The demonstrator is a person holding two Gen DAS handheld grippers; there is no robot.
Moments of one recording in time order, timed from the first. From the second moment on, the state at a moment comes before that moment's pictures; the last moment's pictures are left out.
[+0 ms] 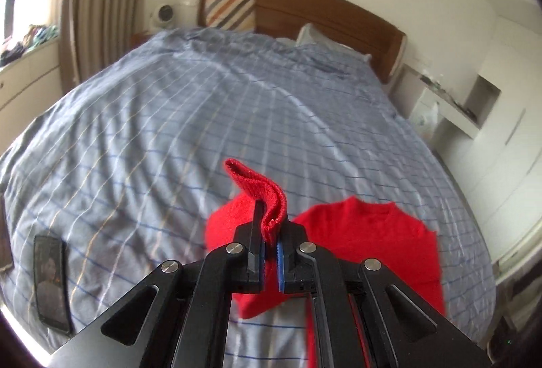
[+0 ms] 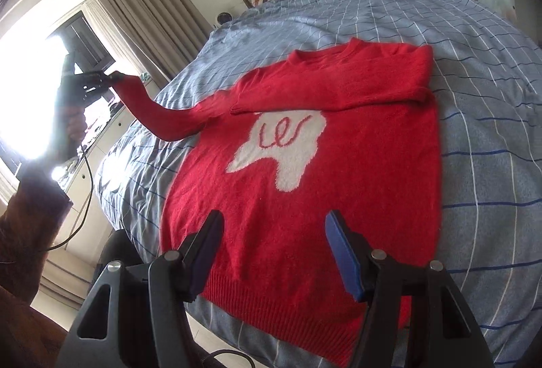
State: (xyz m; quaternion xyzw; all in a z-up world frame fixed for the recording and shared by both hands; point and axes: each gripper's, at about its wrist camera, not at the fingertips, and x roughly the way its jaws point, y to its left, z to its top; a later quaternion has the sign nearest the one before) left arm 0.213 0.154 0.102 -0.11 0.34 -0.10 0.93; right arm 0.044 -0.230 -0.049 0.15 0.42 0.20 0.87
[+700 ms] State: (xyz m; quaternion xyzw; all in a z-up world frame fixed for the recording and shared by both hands) left arm 0.208 -0.058 -0.006 0.00 0.43 -0.23 0.87; right arm -0.002 -0.338 -0.067 0.20 0.41 0.07 0.89
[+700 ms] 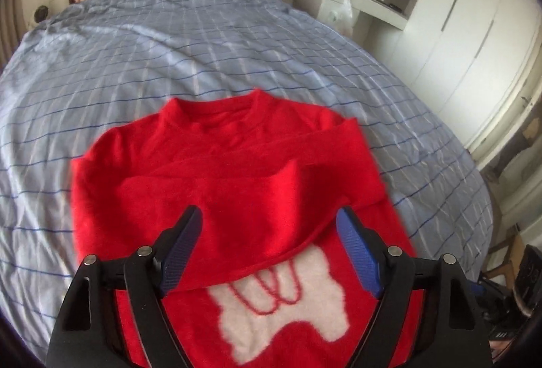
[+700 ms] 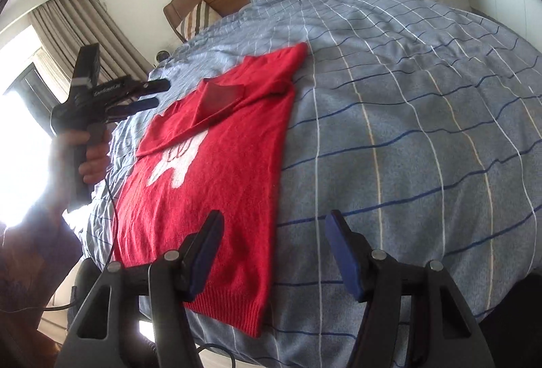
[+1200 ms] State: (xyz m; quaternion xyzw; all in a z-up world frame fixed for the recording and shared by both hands) left arm 0.254 0.065 -0.091 -0.07 0.50 -0.07 0.86; right arm 0.227 -0.291 -0.094 0.41 0.52 0.15 0.73
